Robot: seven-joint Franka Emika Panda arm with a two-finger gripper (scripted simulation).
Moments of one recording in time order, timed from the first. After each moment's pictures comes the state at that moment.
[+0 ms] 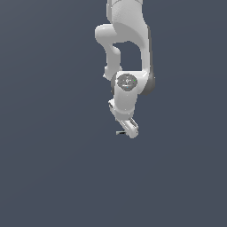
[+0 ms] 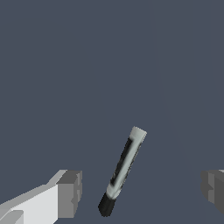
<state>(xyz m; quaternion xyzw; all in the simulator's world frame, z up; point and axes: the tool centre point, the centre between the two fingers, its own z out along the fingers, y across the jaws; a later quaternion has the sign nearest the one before) -0.024 0.046 0.088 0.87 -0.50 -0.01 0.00</state>
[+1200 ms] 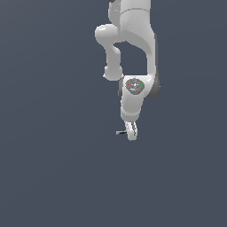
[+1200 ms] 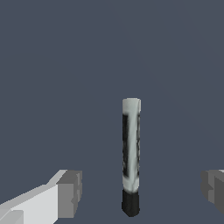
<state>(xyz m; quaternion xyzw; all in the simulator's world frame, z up) -0.034 0.077 0.060 0.75 -0.66 0.00 0.00</state>
